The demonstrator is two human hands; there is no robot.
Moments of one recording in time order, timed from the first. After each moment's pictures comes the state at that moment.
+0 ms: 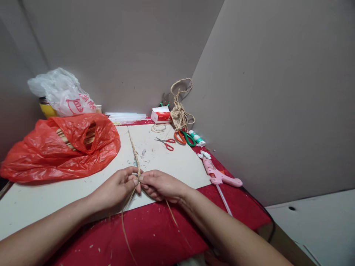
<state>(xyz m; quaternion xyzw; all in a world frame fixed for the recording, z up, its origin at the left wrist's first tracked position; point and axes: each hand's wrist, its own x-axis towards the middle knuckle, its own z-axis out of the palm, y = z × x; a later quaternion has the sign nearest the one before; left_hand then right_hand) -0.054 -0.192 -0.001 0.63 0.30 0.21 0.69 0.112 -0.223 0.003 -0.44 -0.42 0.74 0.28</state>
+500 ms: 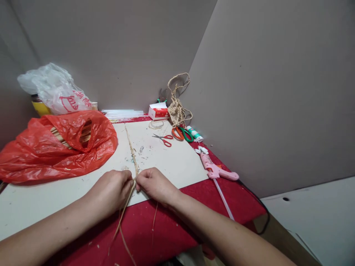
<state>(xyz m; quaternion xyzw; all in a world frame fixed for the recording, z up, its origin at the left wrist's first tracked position) -0.061 -0.198 0.024 0.86 0.44 0.07 0.25 0.089 -0.229 -0.002 -0.62 -0.49 0.52 0.33</state>
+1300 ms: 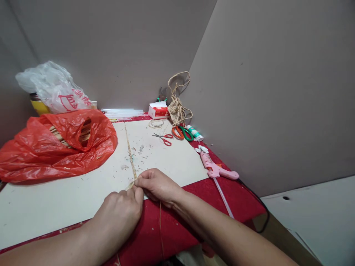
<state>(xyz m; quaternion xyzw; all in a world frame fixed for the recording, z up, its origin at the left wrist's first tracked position) -0.051 -0.247 0.005 0.94 0.33 -0.06 -0.01 0.097 -0.236 -0.004 -0.55 -0.41 0.65 0.34</state>
